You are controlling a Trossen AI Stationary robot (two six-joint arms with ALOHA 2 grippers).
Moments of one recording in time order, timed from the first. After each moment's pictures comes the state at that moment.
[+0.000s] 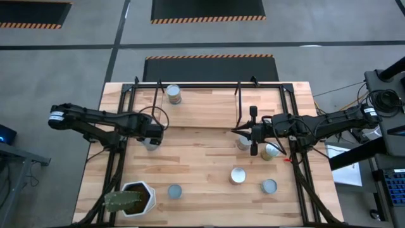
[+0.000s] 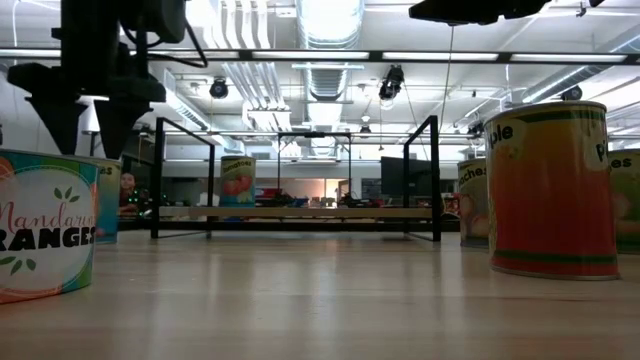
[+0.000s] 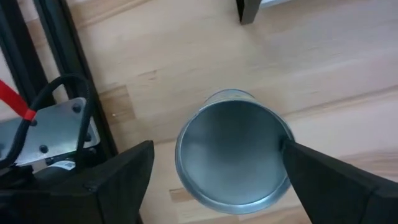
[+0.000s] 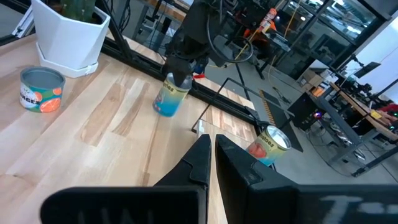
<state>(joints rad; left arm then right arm) -0.04 1.23 0.90 -1.29 -0.19 -1.35 0.13 0.97 0.70 0.08 0.18 -0.47</state>
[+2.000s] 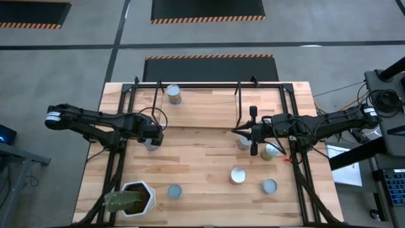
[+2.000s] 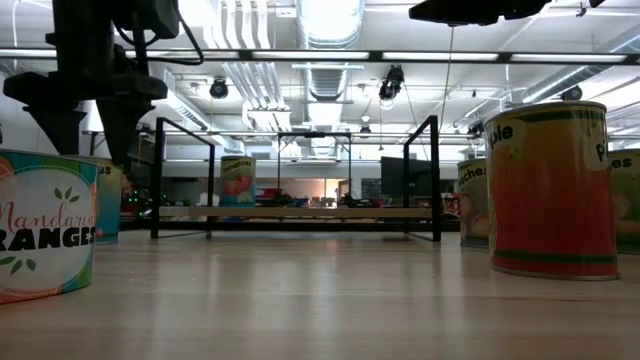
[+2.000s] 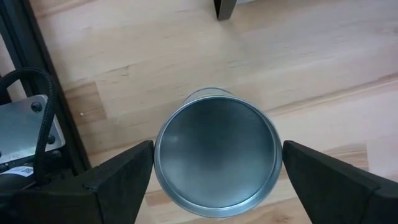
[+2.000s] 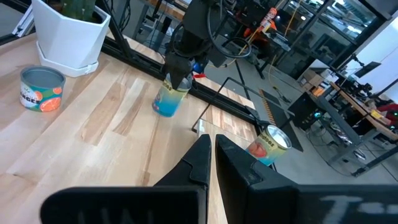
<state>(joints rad) -0.05 1.16 0.84 -1.19 -0.17 -1.37 0.13 0.97 0.70 0.08 0.18 -0.47</state>
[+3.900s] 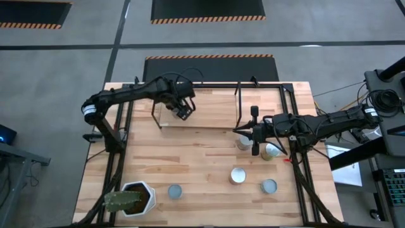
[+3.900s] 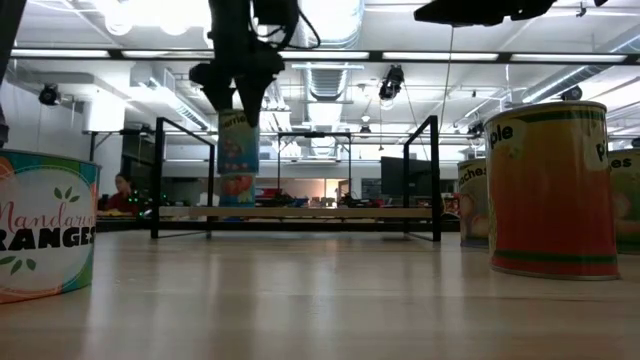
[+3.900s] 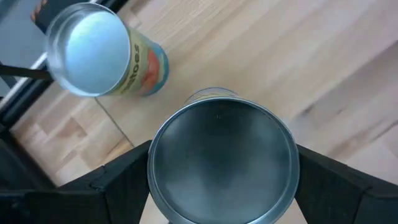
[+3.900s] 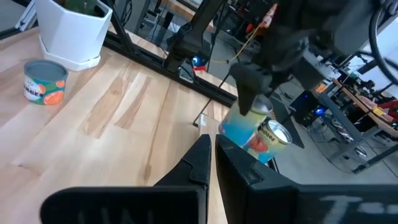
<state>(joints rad) 0.32 1.70 1.60 -1.26 -0.25 -0.49 0.13 0.94 0.70 0.03 0.18 -0.47</state>
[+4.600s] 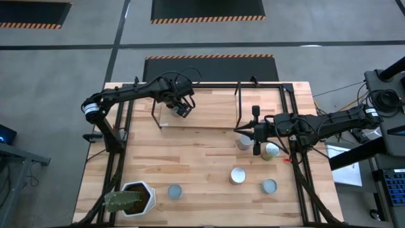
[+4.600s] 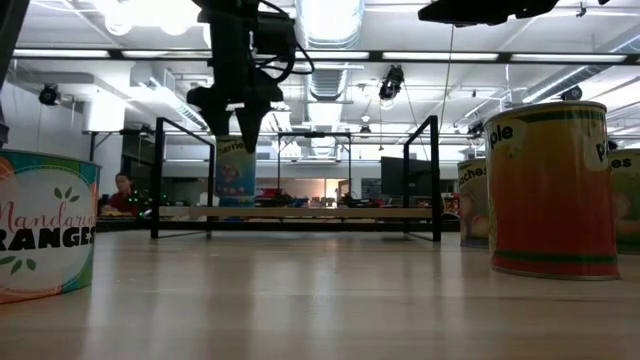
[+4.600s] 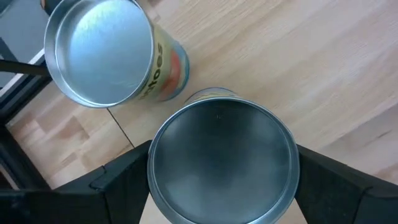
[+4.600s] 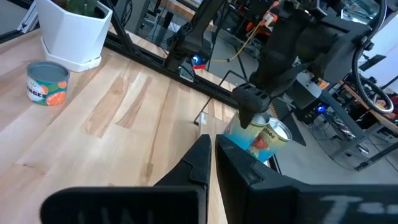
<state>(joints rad) 0.39 1.70 1.48 -1.15 -0.27 -0.50 0.13 0.93 0.70 0.00 0.18 -0.45</state>
